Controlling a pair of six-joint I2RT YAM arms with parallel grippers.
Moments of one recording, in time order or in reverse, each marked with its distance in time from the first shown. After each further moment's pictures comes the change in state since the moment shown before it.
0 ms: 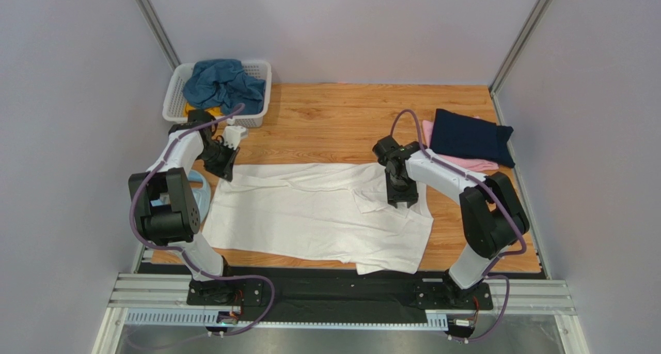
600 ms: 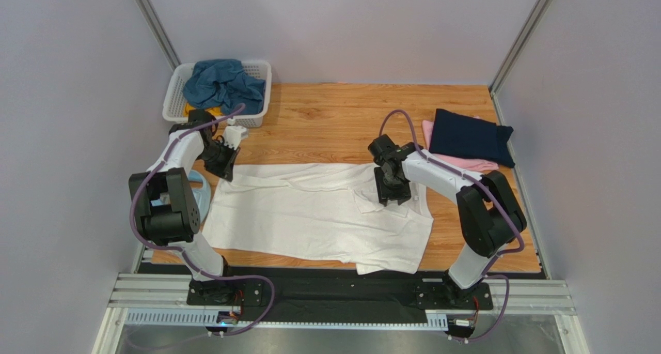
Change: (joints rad) left arm -0.006 0.000 0.000 -0.003 -0.001 0.000; right arm 0.031 0.020 -0.002 0.087 -0.075 -0.077
